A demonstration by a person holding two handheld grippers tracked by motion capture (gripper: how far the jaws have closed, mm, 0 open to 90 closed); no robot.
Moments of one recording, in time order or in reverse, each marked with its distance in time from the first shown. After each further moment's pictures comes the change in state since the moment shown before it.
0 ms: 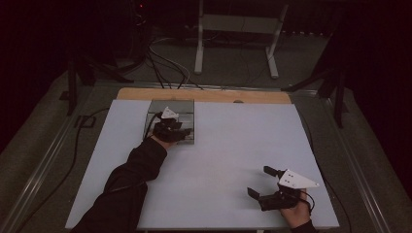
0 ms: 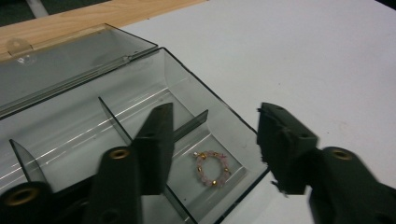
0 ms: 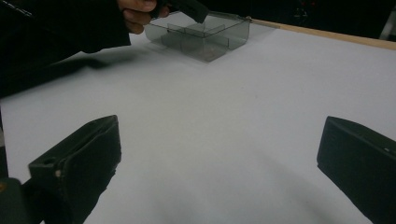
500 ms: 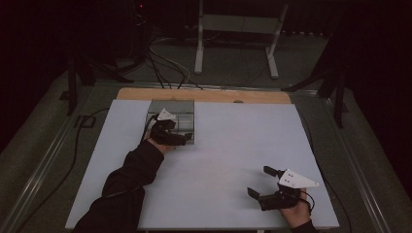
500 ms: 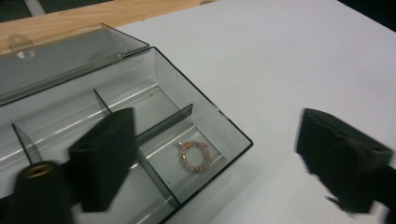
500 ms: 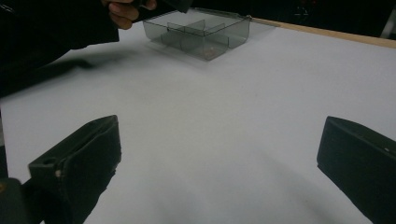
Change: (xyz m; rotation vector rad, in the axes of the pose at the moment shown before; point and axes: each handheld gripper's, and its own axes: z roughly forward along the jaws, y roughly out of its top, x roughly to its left) left arm -0.007 -0.003 -0.020 -0.006 -0.035 -0.045; right arm 0.000 0.000 0.000 0.004 0.002 0.001
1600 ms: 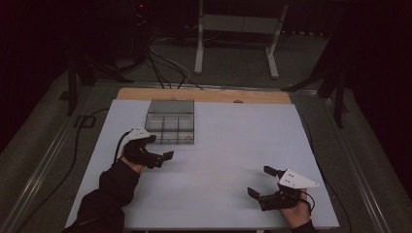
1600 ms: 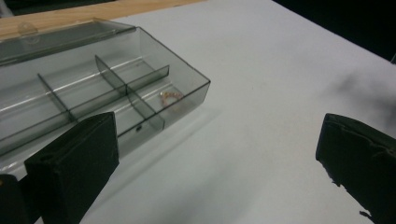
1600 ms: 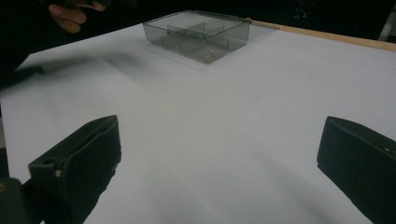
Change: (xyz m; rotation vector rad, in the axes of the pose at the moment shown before) left arm 0.001 -0.053 -0.081 -0.087 -0.093 0.027; right arm 0.001 0.001 -0.001 -0.006 -0.003 0.001
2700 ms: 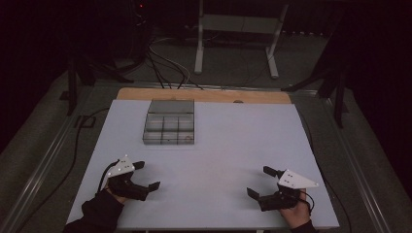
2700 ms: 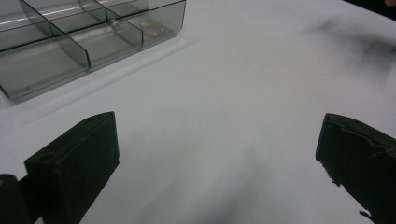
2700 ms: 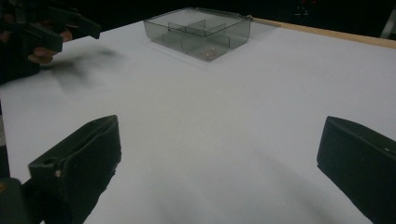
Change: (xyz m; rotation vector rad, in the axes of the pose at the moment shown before) left arm -0.013 -0.081 -0.034 0.007 -0.035 0.063; right arm 0.001 -0.001 0.001 0.010 0.003 -0.002
